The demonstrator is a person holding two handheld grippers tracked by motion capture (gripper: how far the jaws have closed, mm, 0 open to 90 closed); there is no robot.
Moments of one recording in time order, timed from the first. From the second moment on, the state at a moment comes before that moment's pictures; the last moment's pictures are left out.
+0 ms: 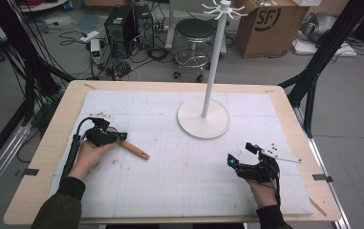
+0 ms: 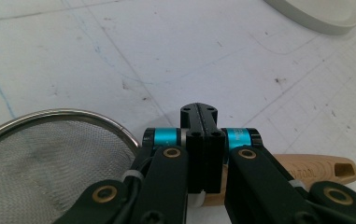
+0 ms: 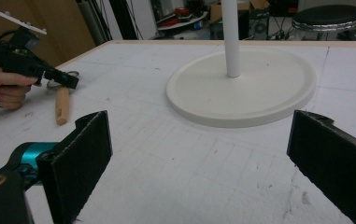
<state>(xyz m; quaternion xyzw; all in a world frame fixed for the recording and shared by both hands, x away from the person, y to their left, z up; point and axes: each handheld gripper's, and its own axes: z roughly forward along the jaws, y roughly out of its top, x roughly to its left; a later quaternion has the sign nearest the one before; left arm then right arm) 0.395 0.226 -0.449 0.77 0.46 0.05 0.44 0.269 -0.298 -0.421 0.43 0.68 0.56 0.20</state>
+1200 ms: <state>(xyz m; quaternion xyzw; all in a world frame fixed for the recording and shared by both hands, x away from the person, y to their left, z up) 0.371 0.220 -0.448 0.77 0.46 0.05 0.44 0.267 -0.298 -0.419 0.43 0.67 0.57 0.20</state>
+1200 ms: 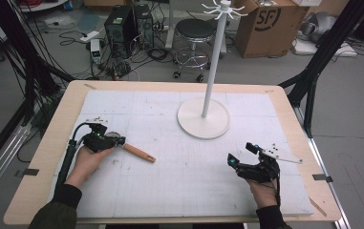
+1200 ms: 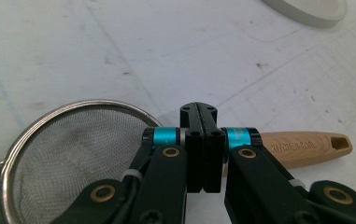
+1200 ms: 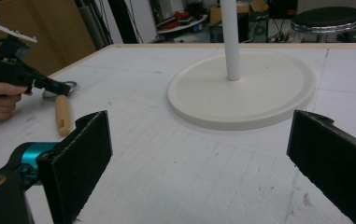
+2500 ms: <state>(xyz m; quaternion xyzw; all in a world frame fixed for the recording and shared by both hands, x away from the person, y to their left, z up) 0.328 0.106 -0.449 0.82 0.40 0.01 0.40 0.268 -0.305 -0.416 0.44 0.66 0.58 0.20</state>
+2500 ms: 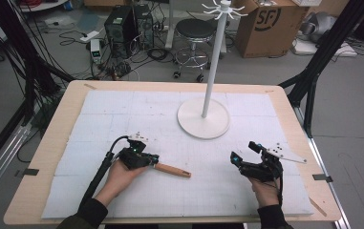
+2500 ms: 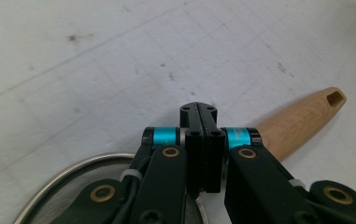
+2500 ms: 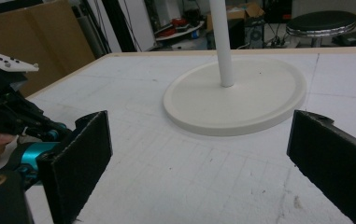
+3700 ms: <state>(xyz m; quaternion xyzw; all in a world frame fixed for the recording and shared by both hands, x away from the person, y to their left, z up) 0.303 0.201 -0.426 0.72 0.45 0.05 0.53 0.265 -0.216 -0.432 0.35 0.77 0.53 0.05</state>
